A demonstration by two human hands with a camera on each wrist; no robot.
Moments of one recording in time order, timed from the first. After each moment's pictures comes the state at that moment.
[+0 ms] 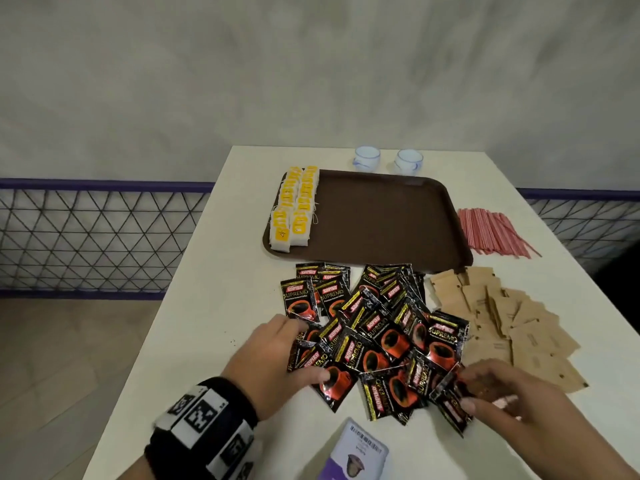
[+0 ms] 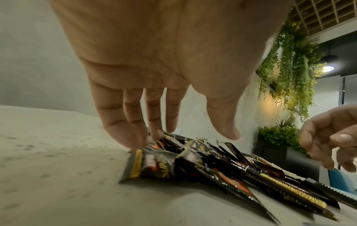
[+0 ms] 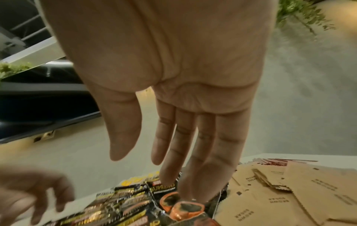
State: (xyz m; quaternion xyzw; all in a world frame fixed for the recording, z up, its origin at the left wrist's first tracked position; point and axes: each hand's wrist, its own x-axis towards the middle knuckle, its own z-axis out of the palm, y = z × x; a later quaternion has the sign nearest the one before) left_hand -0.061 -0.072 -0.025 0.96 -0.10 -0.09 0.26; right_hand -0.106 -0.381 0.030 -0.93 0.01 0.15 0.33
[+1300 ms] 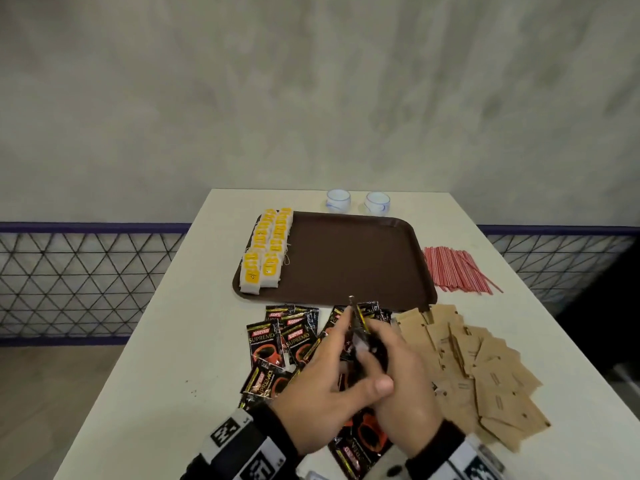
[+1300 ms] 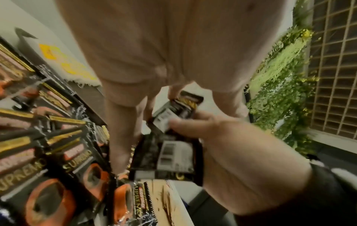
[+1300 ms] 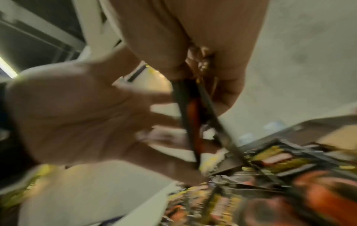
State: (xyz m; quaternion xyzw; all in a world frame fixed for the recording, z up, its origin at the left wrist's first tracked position) left_hand -0.043 -0.169 0.017 0.75 -0.14 -0.19 0.62; right_hand -0.048 -0.305 0.020 -0.87 -0.04 -0.07 0.50
